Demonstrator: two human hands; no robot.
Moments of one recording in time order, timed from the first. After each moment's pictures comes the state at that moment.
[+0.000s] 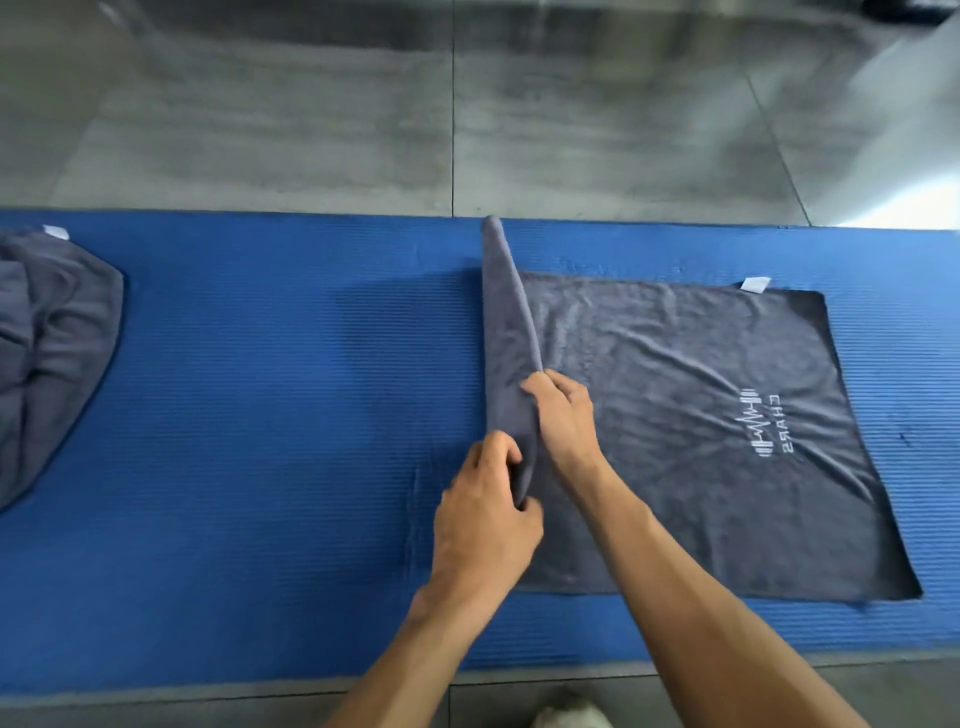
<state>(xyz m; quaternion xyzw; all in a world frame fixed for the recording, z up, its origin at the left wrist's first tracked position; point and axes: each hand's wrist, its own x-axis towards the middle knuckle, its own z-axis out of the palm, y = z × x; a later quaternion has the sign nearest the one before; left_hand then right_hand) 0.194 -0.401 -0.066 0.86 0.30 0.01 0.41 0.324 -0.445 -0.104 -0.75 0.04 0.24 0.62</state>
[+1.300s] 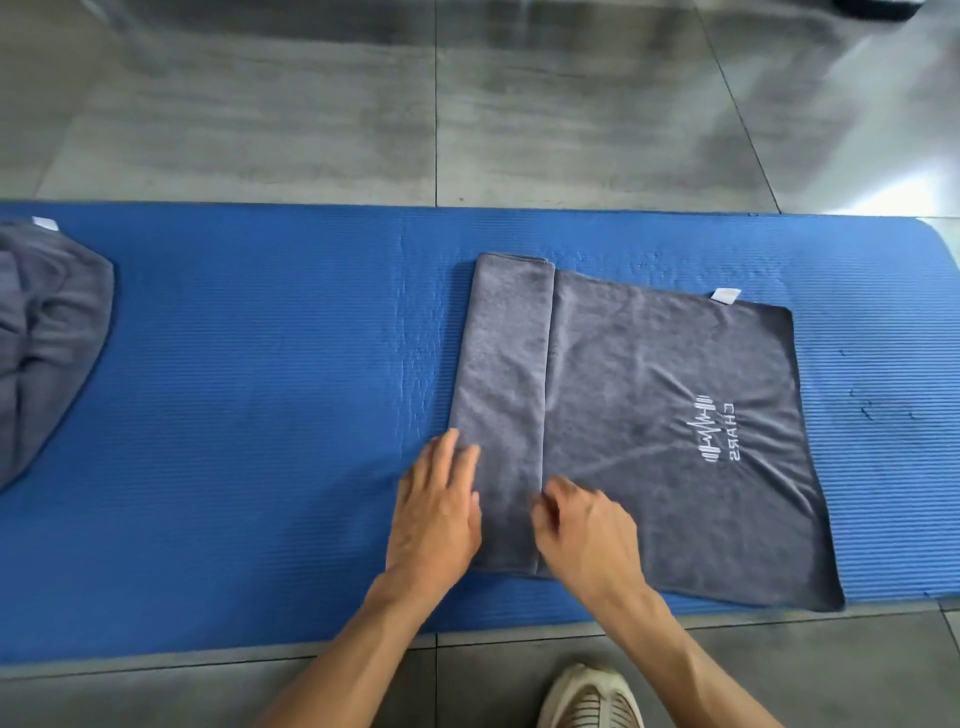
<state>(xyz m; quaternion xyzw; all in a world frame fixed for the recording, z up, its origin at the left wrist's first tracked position) 0.151 -0.394 -0.135 0.97 0.17 0.02 0.18 0.223 -0.545 -0.098 -0.97 -0.19 0.14 0.11</state>
